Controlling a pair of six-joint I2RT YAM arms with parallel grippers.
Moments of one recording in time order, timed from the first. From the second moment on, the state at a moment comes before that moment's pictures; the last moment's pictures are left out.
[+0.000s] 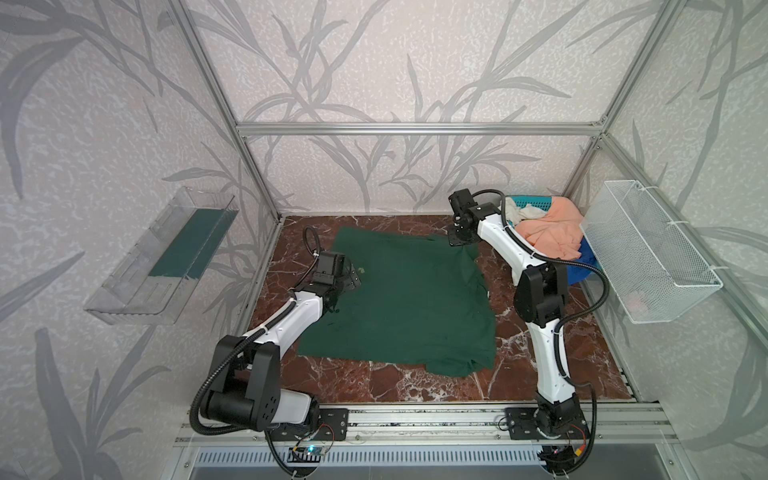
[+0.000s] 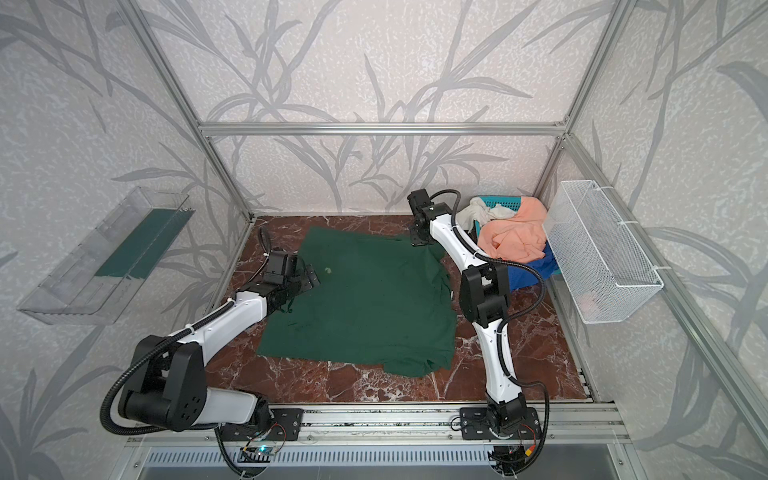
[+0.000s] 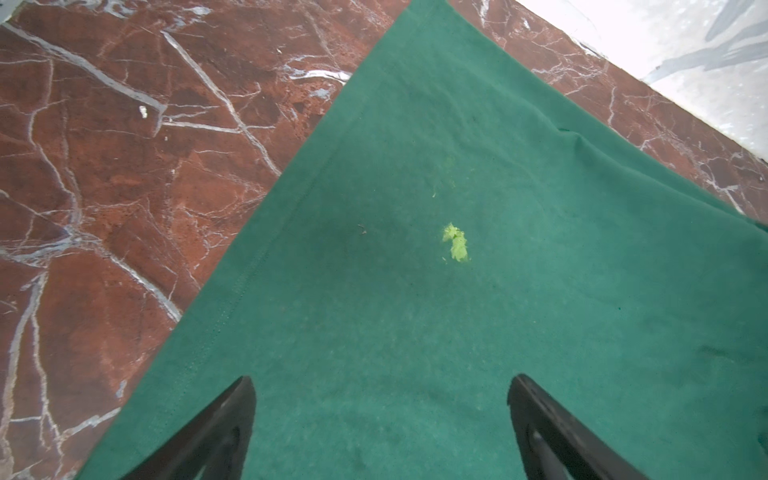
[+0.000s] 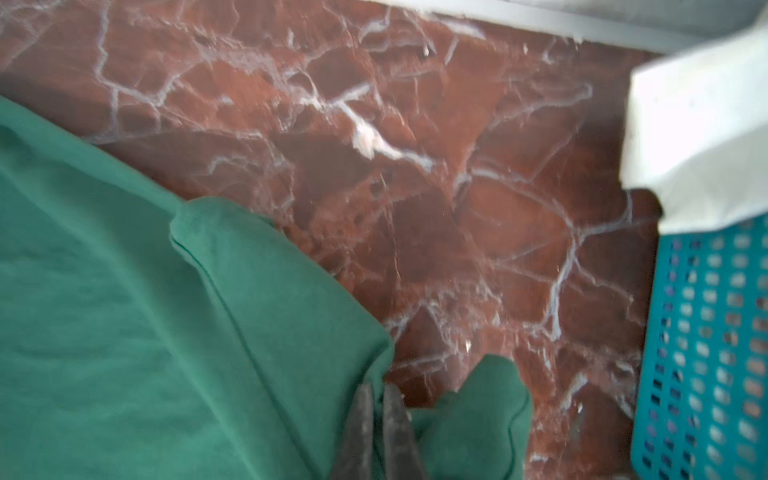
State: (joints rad) left arm -0.19 1.40 0.83 -0.27 -0.20 -0.60; right arm 0.38 2.23 2.06 -0.94 0.20 0.22
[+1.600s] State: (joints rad) left arm -0.18 1.49 0.83 -0.27 -0.13 -0.60; right arm 0.39 2.32 1.99 -0.99 -0.05 0.36
